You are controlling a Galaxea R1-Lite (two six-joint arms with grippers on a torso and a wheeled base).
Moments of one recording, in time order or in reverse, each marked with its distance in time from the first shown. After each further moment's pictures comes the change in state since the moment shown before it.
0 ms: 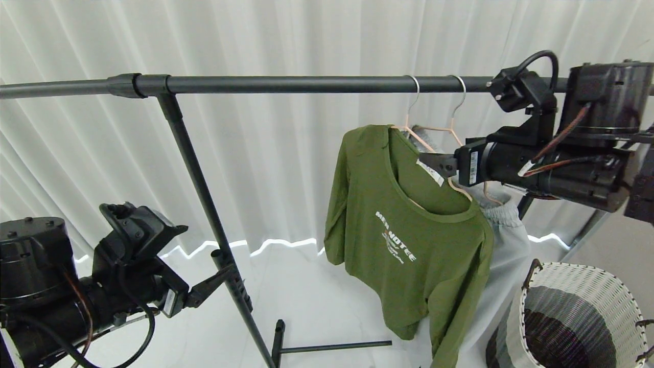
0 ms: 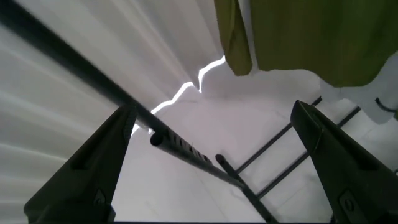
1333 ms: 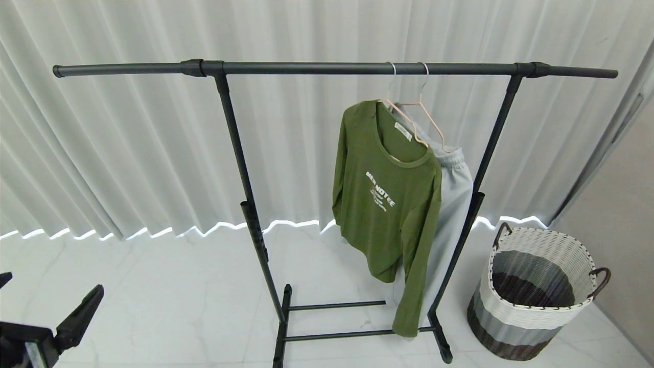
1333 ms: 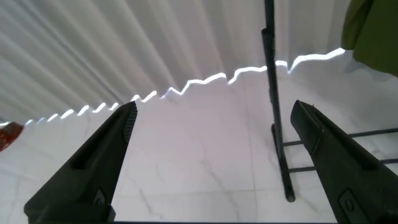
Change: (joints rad) left arm 0.414 -0.517 0.263 0.067 0.117 -0.139; right arm -0.521 -1.022 0.513 0.590 -0.109 -0.150
